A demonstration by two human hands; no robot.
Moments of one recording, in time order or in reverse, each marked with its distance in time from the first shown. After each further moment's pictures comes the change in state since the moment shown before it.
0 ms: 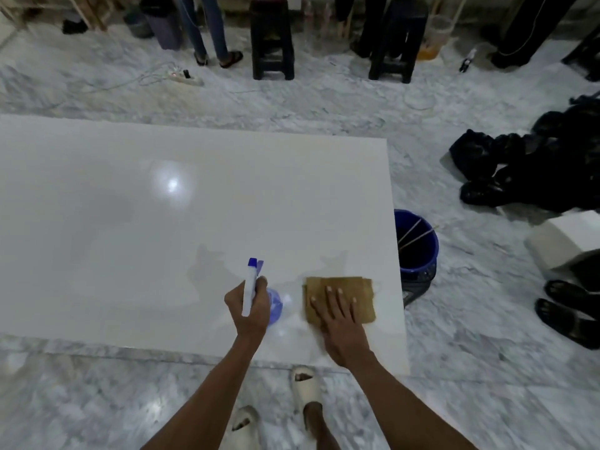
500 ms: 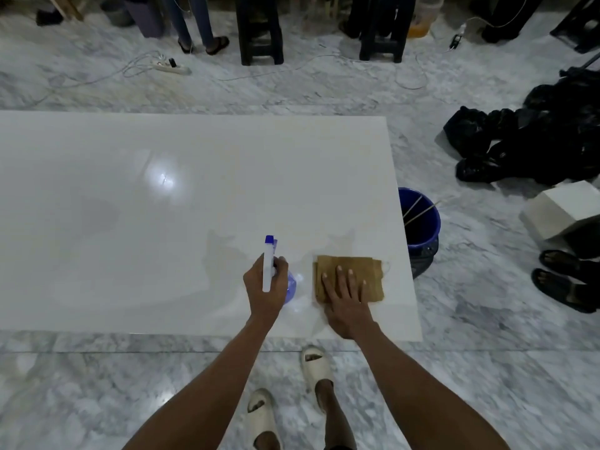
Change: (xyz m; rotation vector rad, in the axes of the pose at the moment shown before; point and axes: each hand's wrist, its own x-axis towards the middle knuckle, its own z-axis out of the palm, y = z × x) left_hand 0.000 -0.002 -0.016 0.031 -0.187 0.166; right_hand 0.000 -0.029 -0.001 0.144 -0.035 0.216
